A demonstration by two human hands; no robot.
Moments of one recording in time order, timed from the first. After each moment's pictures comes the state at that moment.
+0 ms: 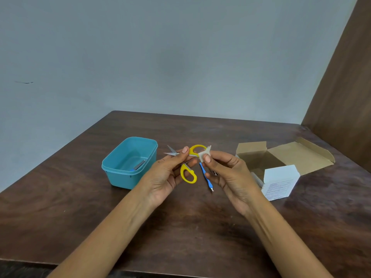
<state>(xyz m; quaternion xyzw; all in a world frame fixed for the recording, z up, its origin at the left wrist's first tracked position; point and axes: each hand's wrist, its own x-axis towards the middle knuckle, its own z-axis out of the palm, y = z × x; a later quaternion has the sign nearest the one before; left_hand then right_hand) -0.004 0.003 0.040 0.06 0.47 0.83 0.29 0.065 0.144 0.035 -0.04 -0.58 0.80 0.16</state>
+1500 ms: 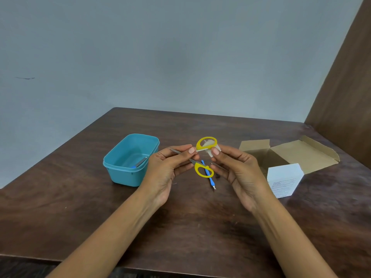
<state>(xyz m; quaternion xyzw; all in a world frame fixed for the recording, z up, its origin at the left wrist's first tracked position) 0.004 0.005 0.039 0.13 0.51 0.84 0.15 0.067 0.149 0.042 -0.06 -0.55 0.81 0.18</state>
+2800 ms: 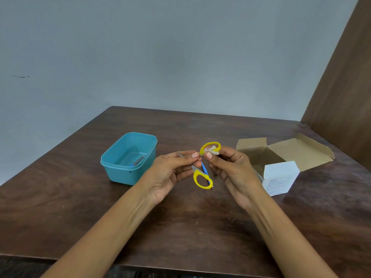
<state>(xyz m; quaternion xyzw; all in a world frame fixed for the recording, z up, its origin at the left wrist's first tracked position) 0.004 0.002 0.044 0.10 0.52 0.80 0.29 0.063 0.147 0.035 -0.03 -0.58 0.79 0.18</state>
